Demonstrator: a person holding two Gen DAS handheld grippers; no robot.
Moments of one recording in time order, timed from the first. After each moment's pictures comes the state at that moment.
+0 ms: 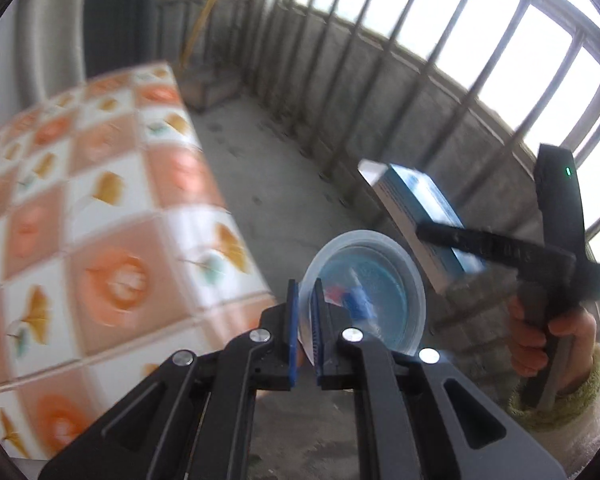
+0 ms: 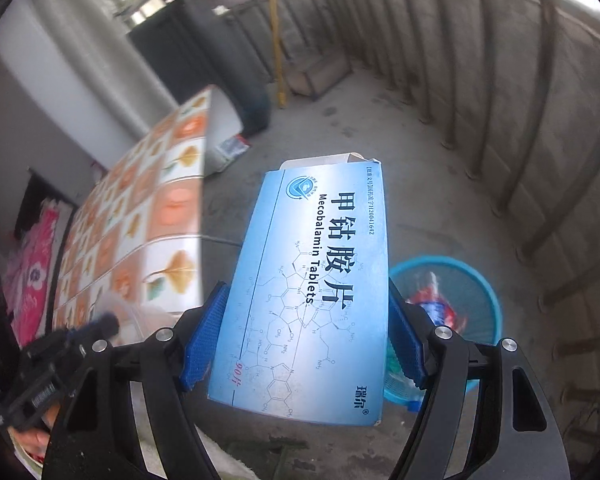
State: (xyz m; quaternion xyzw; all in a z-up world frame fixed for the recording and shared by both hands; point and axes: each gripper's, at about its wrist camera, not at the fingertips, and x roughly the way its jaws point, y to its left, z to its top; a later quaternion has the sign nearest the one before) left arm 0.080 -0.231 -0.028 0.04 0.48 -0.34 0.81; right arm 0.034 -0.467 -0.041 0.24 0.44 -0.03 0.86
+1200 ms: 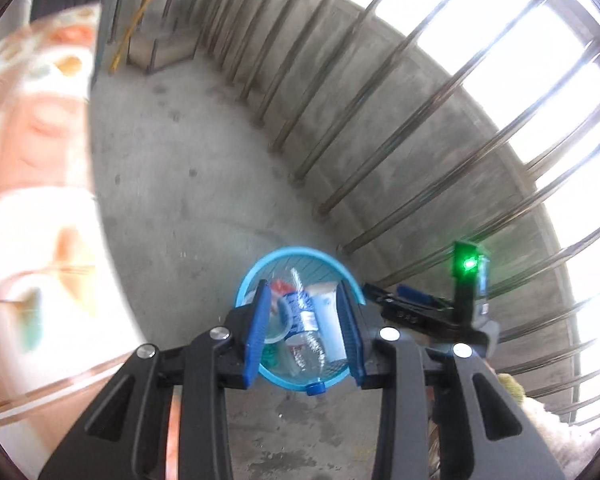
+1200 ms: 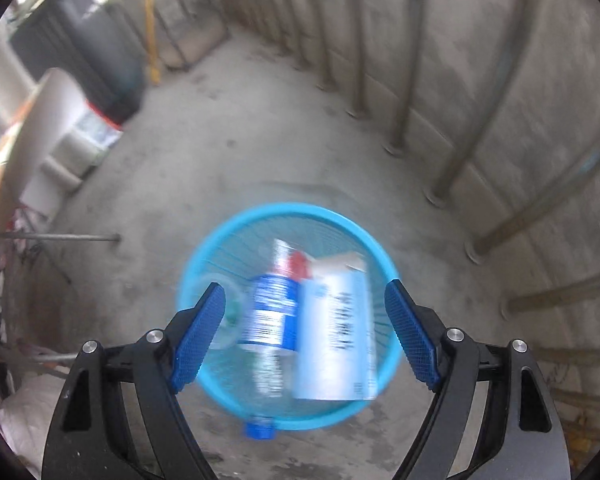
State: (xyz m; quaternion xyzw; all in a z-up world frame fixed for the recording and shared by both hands) left arm 0.121 -0.294 -0.078 -0.03 0.50 -0.41 0.76; right arm 0.014 -0.548 -0.182 0.21 0.49 -0.19 0.82
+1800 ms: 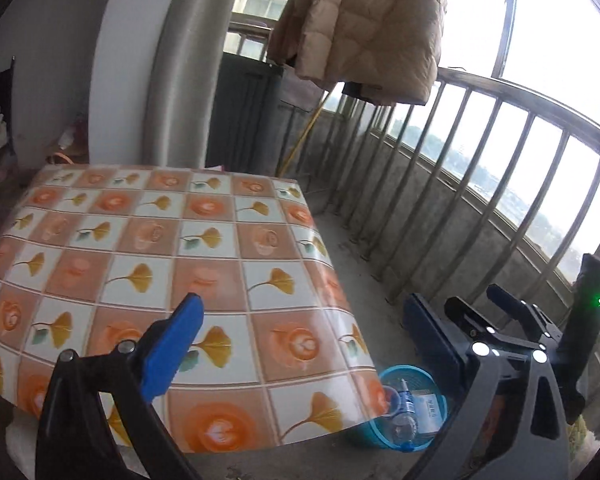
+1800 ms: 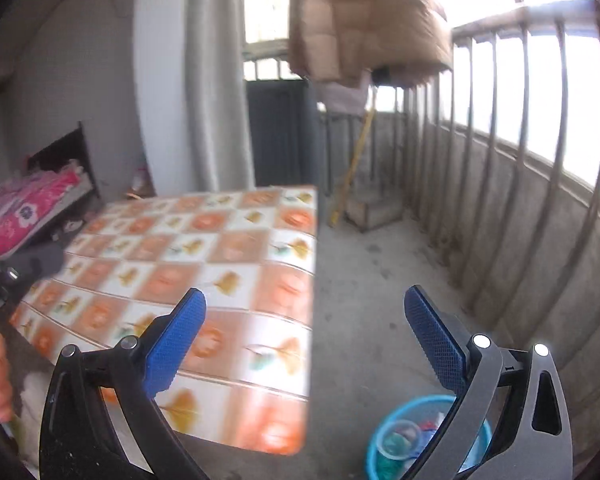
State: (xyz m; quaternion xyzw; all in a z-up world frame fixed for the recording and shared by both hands) left arm 0.053 -0.057 0.058 -0.08 0.30 -0.19 0.93; right arm 0.018 -0.291 0.031 0.02 0.23 0.02 0.97
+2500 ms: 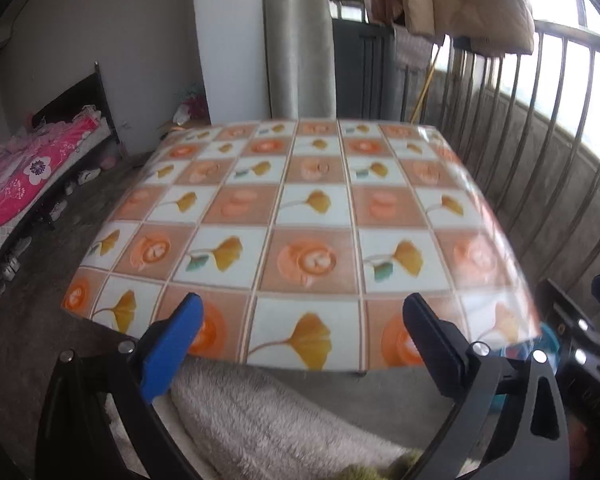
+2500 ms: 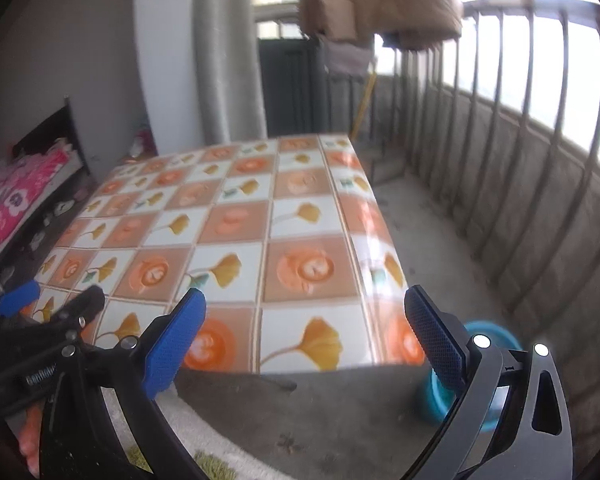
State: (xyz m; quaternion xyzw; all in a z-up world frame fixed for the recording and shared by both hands) left arm 0.013 0.023 -0.003 0.02 0.37 0.02 0.93; right arm -0.013 -0.170 -0.006 0.04 0.31 -0.04 0.95
